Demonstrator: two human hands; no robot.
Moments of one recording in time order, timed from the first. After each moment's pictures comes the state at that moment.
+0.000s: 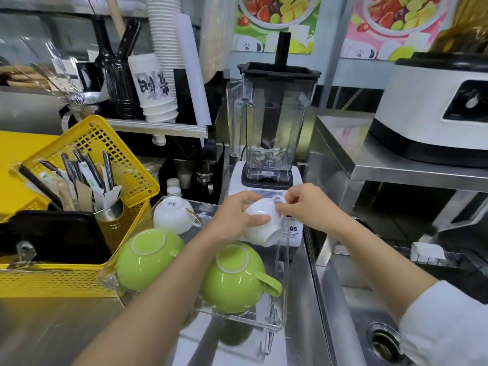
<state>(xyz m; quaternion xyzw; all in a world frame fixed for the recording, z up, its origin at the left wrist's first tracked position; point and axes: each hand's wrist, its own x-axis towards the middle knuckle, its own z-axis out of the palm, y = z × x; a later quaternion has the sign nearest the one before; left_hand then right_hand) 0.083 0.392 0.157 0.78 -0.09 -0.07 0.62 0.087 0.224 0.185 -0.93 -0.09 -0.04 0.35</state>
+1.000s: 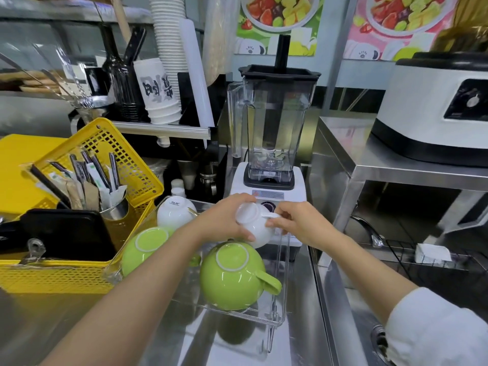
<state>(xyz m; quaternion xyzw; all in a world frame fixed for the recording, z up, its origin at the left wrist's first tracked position) 0.102 0.421 0.146 0.91 -0.21 -0.06 0.36 0.088 0.223 0.151 -0.94 -0.16 -0.02 0.31</state>
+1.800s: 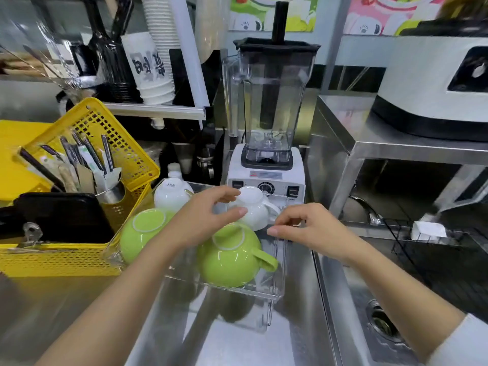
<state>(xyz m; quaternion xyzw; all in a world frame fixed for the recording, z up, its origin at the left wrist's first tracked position) 0.049 0.442 0.150 0.88 -0.17 0.00 0.45 0.027 0.220 0.151 -0.88 -0.22 0.00 0.42</state>
